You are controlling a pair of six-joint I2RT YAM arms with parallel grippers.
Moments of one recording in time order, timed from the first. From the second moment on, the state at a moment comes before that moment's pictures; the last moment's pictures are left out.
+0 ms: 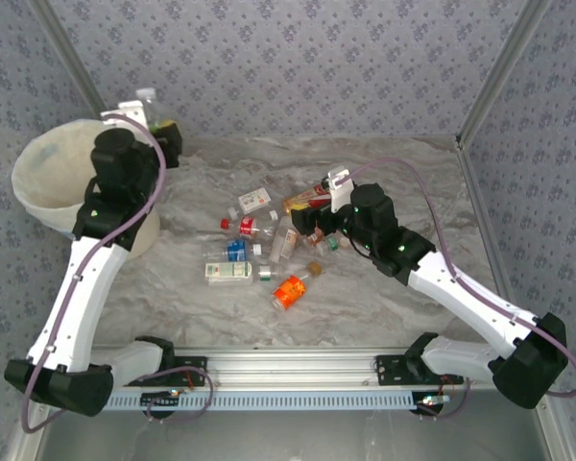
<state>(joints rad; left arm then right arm) -0.23 1.13 1.41 -0.38 -0.25 -0.20 0.71 1.14 0.98 -0.13 0.03 0.13</state>
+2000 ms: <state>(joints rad) 0.26 1.42 1.57 -0.68 -0.02 -0.47 0.62 1.16 1.01 -0.24 0.15 0.35</state>
